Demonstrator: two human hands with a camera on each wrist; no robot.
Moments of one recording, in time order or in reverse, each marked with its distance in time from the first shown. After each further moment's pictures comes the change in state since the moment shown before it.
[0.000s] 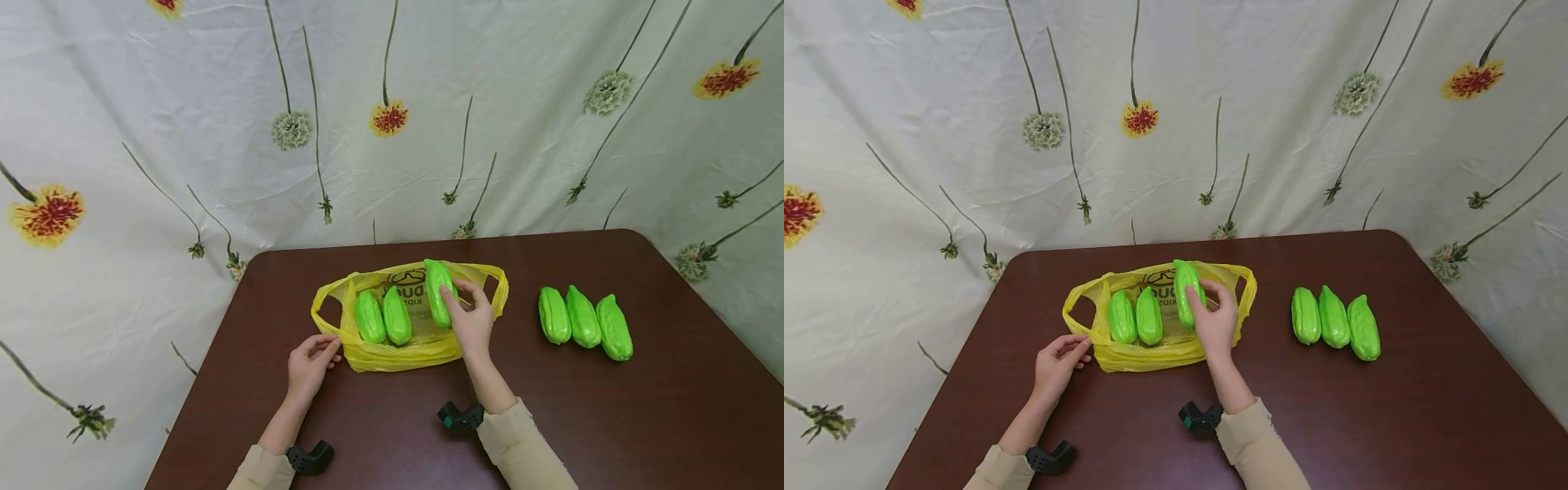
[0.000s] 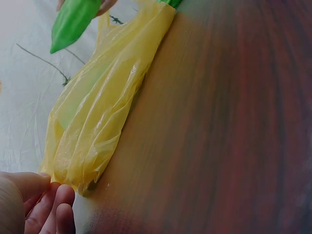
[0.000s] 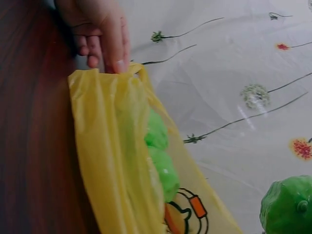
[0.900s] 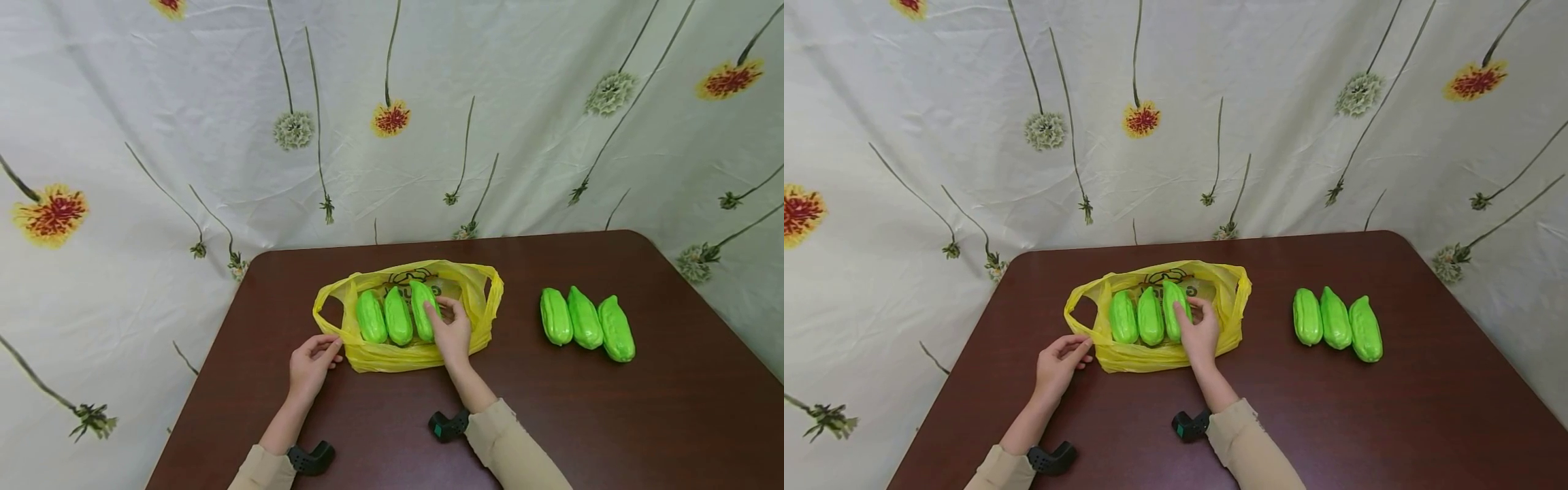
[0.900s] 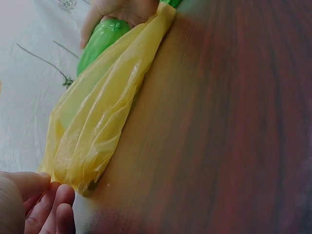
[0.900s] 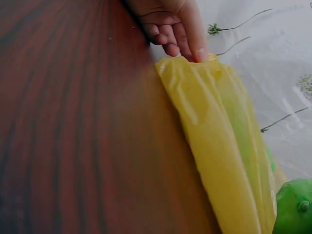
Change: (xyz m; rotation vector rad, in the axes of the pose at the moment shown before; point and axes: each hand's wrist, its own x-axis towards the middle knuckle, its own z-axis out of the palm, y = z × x) left_hand 0.009 -0.019 -0.002 -0.027 -0.010 -0.028; right_hand -0.010 0.048 0.024 -0.092 -0.051 0.076
